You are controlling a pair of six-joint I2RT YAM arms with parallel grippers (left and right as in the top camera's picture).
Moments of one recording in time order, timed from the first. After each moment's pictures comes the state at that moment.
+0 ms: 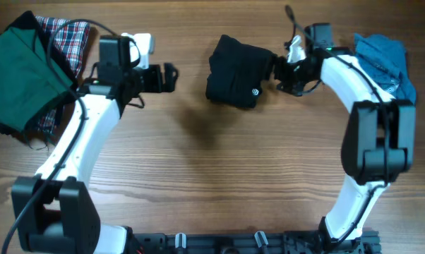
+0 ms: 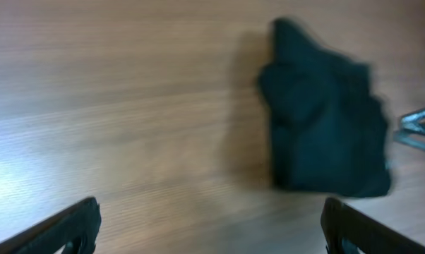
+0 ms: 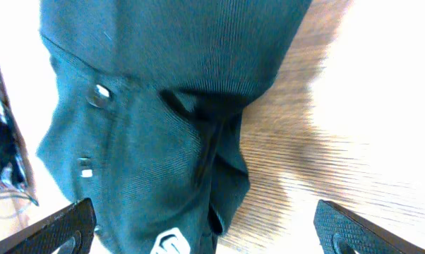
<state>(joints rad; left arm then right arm) -0.12 1.62 1.17 -0.40 0.32 -0.14 0.04 2.06 1.47 -0.65 -0.57 0.34</state>
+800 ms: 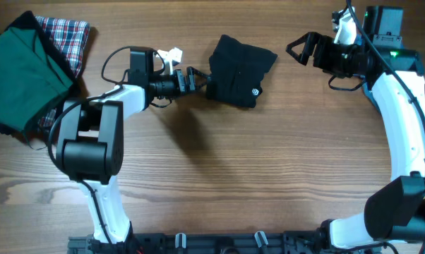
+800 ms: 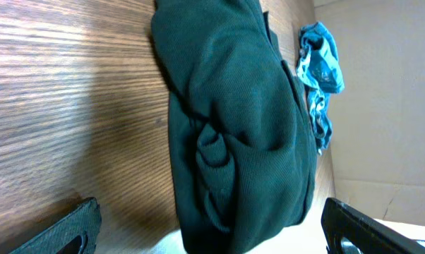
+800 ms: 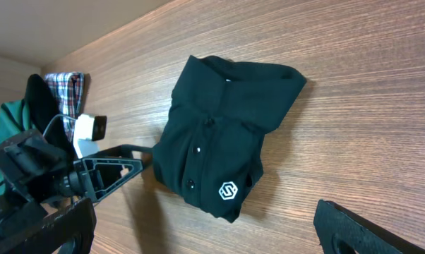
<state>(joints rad) -0.14 2.13 1.18 0.11 0.91 -0.46 -0.08 1.66 1.48 -0.76 -0.57 0.23</state>
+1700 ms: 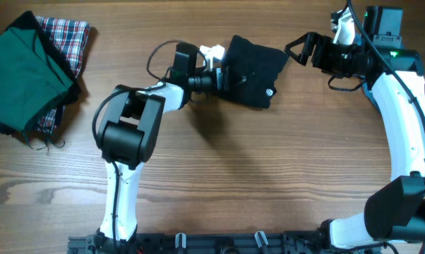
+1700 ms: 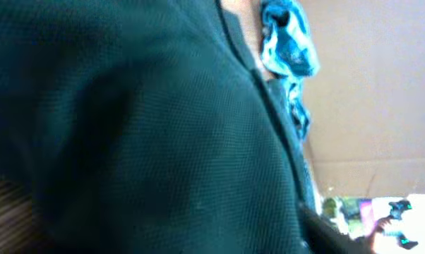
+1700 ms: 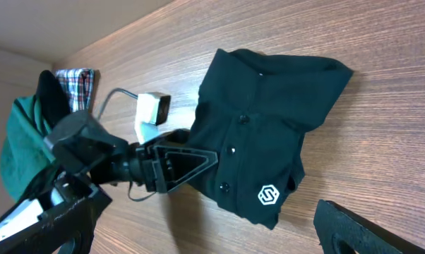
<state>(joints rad) -0.35 2.35 1.37 0.36 0.92 -0.65 -0.08 1.66 1.48 -0.76 -0.61 0.23</state>
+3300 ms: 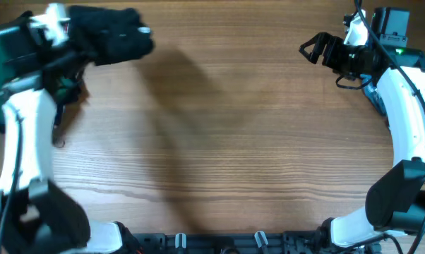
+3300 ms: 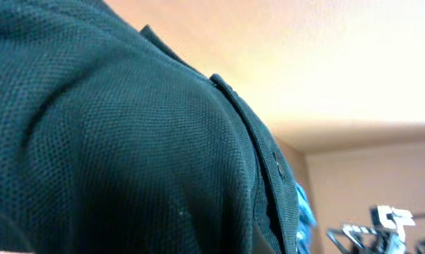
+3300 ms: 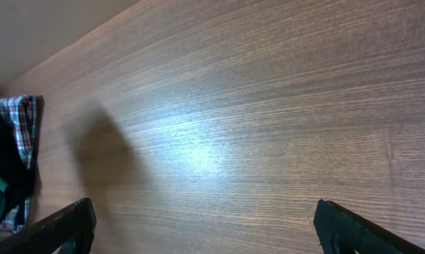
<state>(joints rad) 0.33 1.62 1.33 -0.33 0.81 -0.49 -0.14 1.72 1.48 -0.75 -0.48 0.23</state>
